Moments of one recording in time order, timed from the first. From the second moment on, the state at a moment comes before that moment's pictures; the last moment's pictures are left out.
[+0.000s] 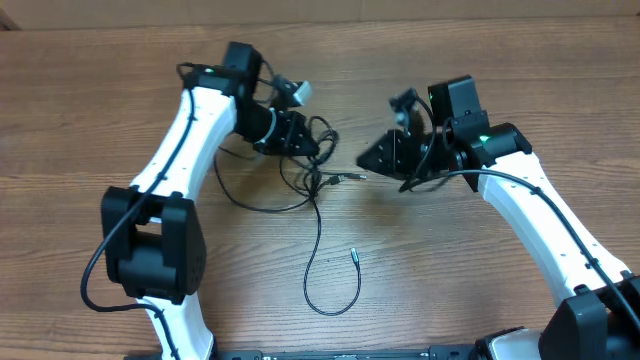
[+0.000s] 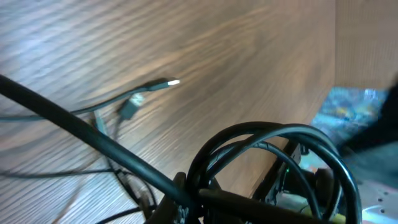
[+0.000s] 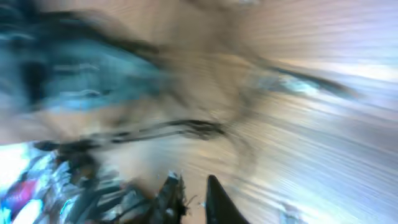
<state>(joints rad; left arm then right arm) -0.18 1.99 1.67 -1.13 0.80 0.09 0.29 1.57 1.23 -0.76 -0.64 0.46</state>
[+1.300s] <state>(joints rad) -0.20 1.95 1.67 -1.15 1.46 0.37 0.34 1.57 1.23 -0.50 -1.03 0.40</state>
